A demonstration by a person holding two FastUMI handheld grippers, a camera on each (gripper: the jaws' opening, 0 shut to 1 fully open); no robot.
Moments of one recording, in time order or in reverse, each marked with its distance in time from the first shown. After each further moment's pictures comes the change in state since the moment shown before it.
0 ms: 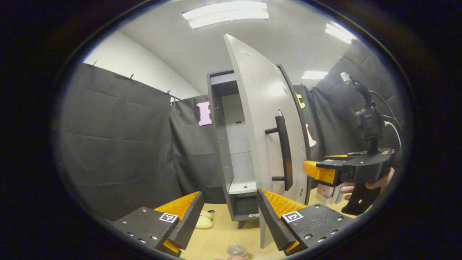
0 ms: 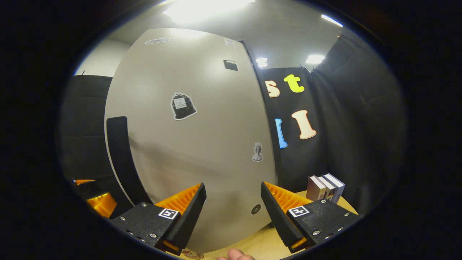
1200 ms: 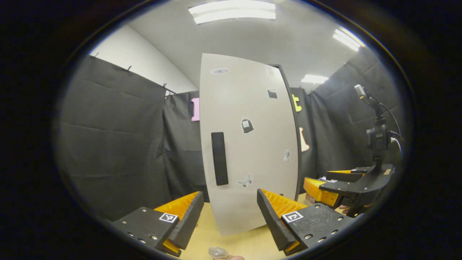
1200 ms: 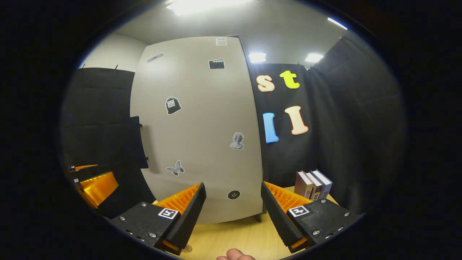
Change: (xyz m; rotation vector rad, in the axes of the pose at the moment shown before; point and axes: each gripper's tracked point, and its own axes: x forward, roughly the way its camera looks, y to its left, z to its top) left arm 0.008 -0.035 0.015 -0.067 0.003 -0.040; right arm -0.011 -0.010 -0.007 -0.050 0.028 -0.026
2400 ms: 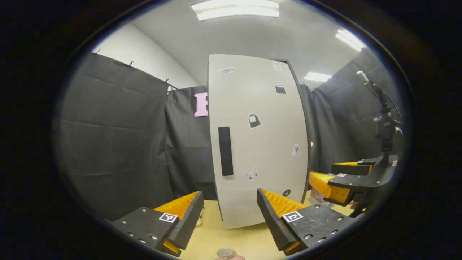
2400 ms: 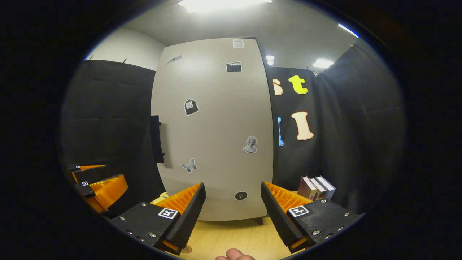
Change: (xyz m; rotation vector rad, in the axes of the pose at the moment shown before) left arm 0.023 0.035 -0.010 -0.003 0.032 0.001; right arm 0.004 0.031 0.011 -0.072 -0.019 0.016
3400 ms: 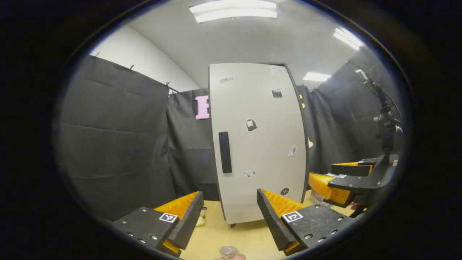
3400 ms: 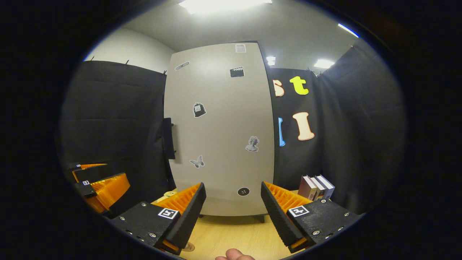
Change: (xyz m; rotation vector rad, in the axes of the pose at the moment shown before) left arm -0.021 0.004 0.004 0.017 -0.013 0.009; right arm -0.021 0.008 -0.003 0.006 0.009 0.019
